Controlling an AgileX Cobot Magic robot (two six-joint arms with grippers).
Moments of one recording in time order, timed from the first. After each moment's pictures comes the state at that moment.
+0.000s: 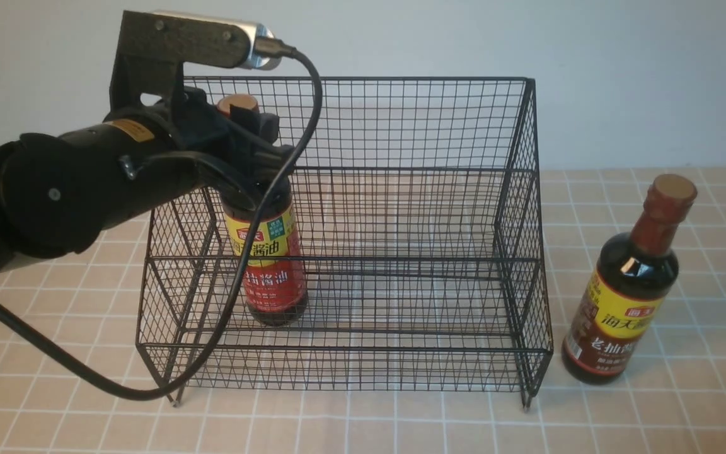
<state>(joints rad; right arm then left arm) -0.01 -0.01 0.02 -0.17 0.37 0.15 -0.39 1.40 -0.95 -0.49 -0.05 0.42</state>
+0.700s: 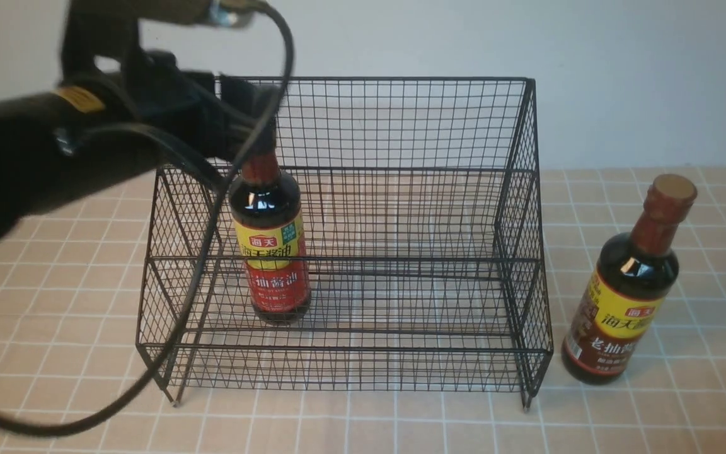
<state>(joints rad) -0.01 -0.01 0.02 -0.17 0.37 0.15 -0.39 1.21 -0.98 -0.48 0.11 0.43</state>
